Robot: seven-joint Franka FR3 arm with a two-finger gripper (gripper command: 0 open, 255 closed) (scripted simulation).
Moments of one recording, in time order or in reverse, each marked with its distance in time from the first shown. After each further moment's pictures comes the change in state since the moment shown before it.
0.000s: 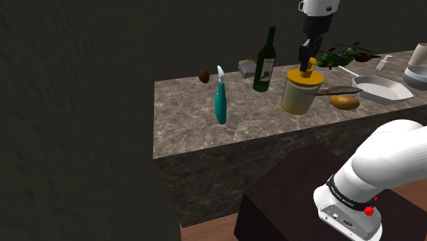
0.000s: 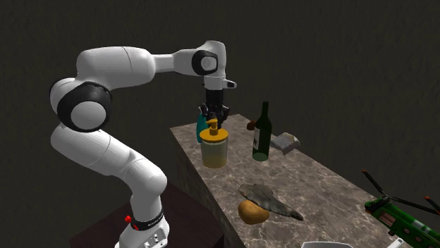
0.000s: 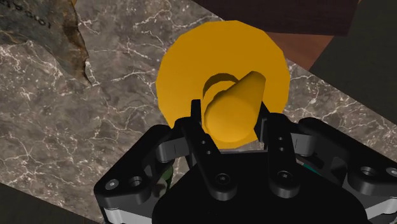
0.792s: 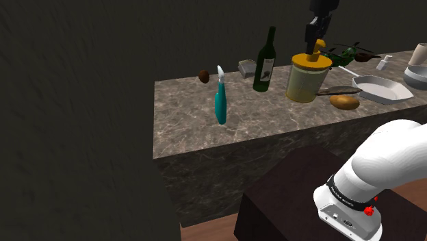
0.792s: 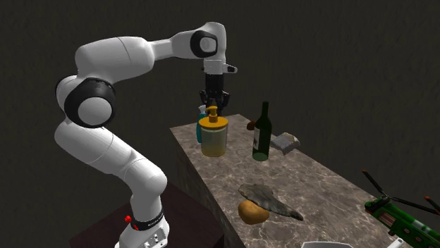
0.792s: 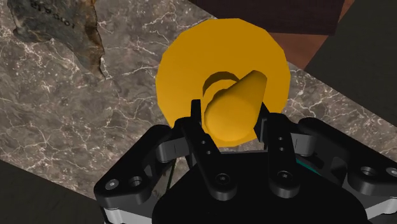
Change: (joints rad) arm 0.003 0.046 0.007 0.194 0.006 -0.148 -0.012
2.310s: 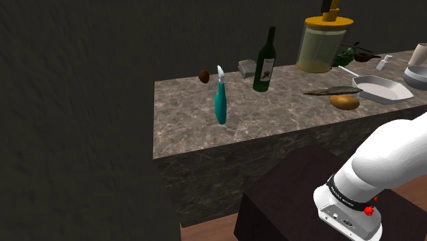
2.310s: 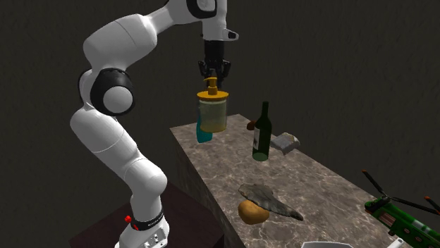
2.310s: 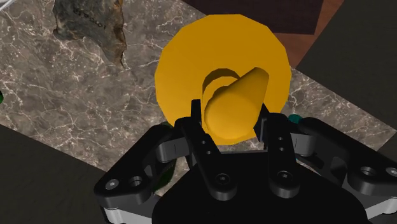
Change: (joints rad) arm 0.002 0.176 0.003 0.488 0.004 -0.311 -0.038
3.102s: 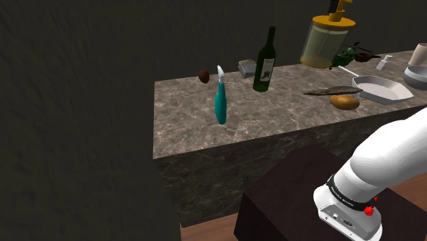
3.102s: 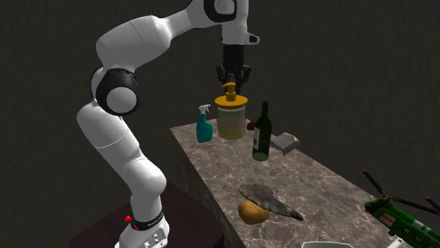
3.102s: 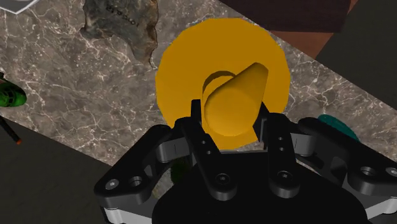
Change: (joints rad) arm -0.041 0.073 -0.122 0.033 -0.044 0.058 -0.169
